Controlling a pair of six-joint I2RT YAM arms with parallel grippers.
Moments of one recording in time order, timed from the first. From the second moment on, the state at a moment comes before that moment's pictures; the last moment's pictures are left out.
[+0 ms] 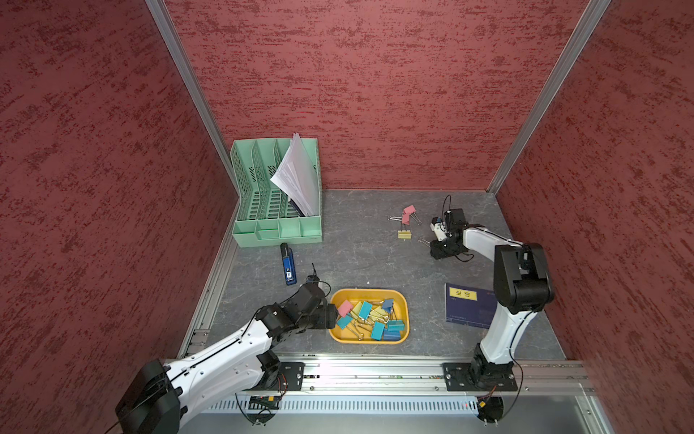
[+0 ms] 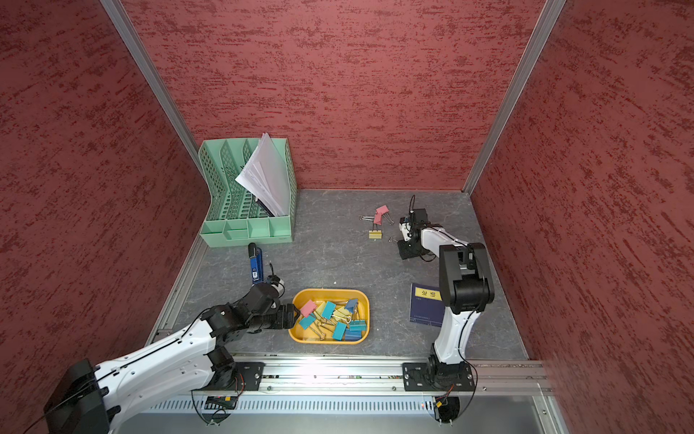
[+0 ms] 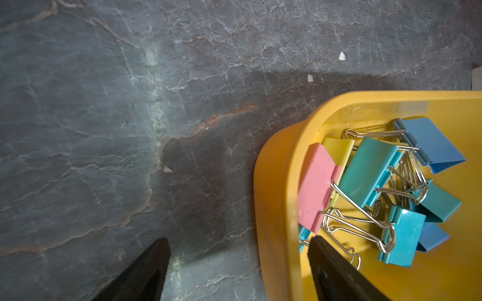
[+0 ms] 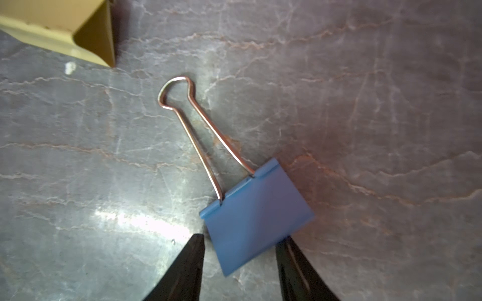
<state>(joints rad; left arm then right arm) -0.77 0.86 0.39 -0.51 -0.02 -0.71 0.06 1.88 1.21 -0.52 -0.10 -0.15</state>
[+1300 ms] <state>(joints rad) -0.77 0.86 0.39 -0.52 -0.02 -0.71 0.02 1.94 1.29 -0.69 -0.16 0.24</state>
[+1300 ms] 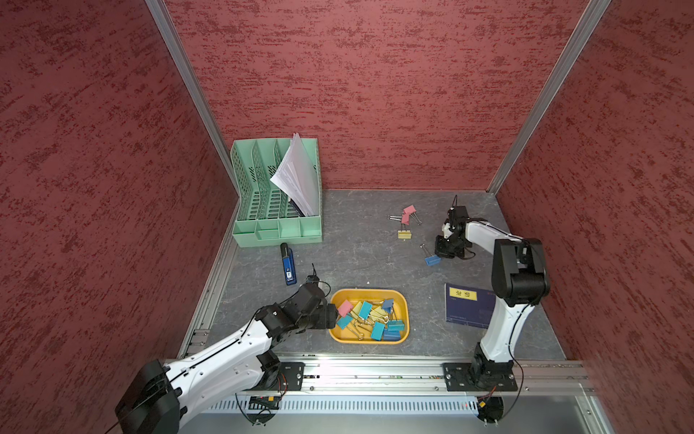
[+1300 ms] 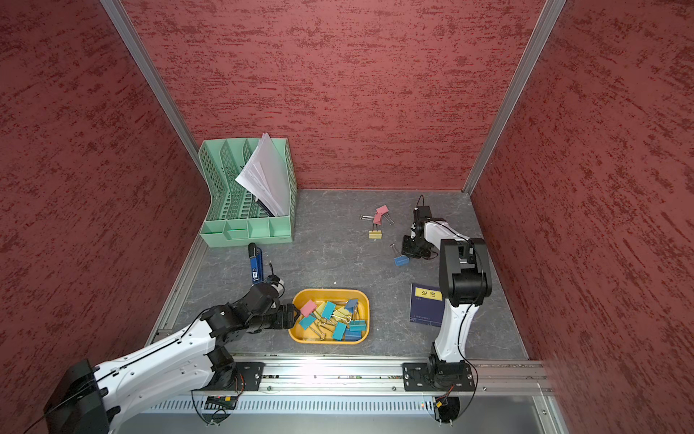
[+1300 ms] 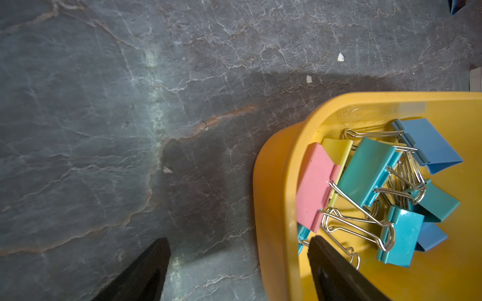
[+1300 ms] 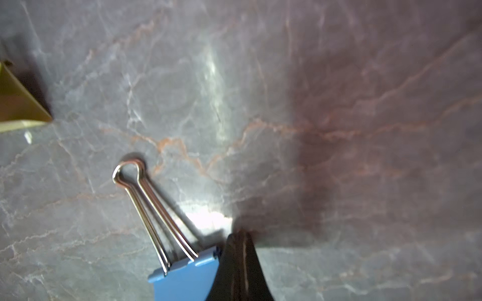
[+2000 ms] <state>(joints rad) -0.77 0.84 0.39 -0.52 -0.02 -0.71 0.13 1.71 1.20 -0.70 -0.20 0.12</state>
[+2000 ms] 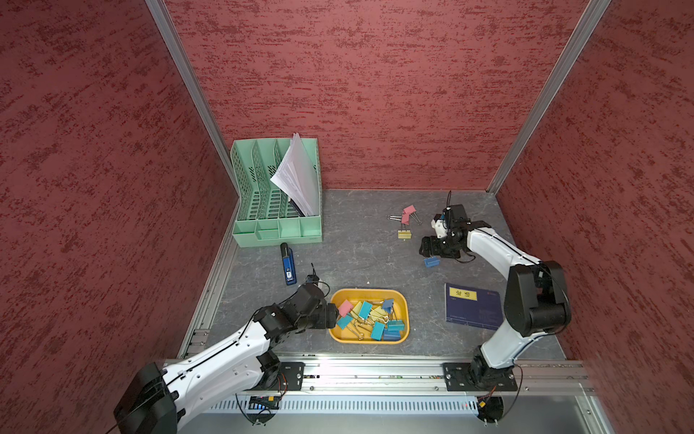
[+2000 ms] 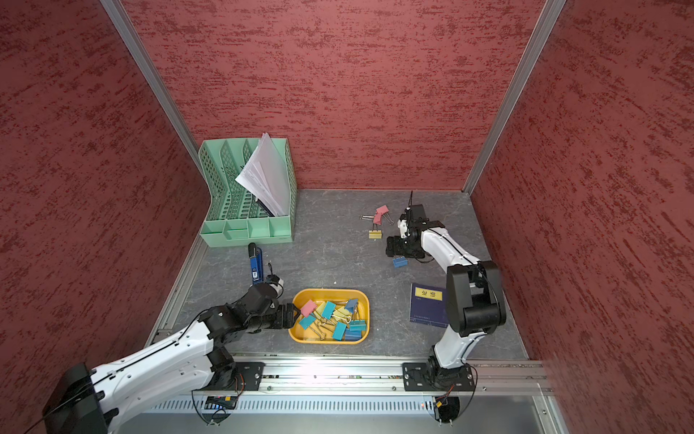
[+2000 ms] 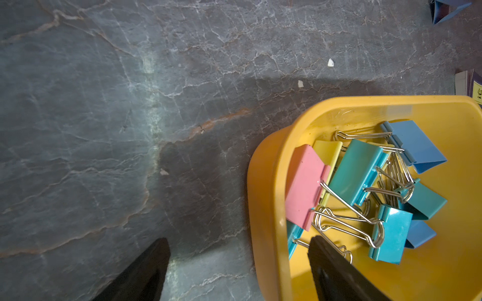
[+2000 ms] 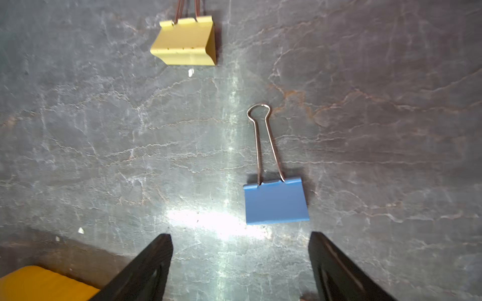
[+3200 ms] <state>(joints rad) -0.77 0.84 0.39 -0.52 -0.02 -0.71 0.32 1.74 1.21 -0.77 0.03 0.07</state>
